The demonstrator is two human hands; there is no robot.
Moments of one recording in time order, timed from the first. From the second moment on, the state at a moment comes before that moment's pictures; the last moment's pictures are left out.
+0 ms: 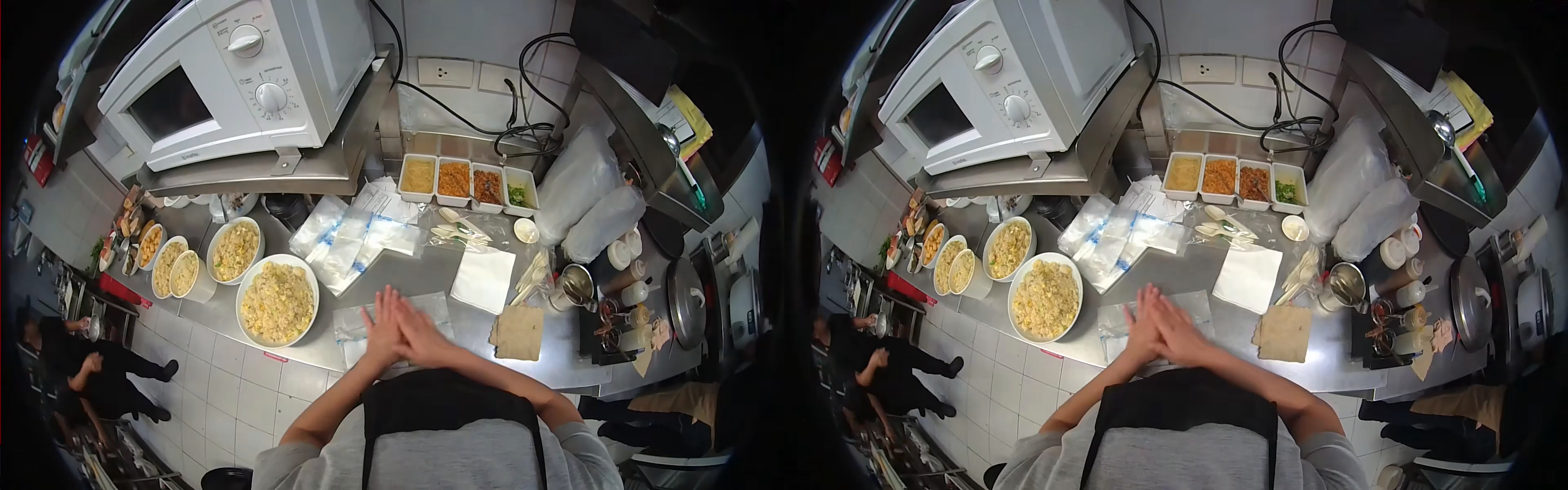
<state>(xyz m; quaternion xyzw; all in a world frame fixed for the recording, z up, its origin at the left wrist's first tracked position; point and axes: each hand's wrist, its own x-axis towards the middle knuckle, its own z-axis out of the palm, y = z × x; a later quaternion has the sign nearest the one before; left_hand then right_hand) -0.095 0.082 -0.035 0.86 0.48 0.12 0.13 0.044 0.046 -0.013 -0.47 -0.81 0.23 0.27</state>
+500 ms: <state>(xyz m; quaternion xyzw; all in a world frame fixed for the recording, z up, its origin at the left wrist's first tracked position) -0.131 0.134 -0.005 0.87 0.46 0.04 0.16 0.063 0.093 -0.014 -0.55 -0.82 0.13 0.11</state>
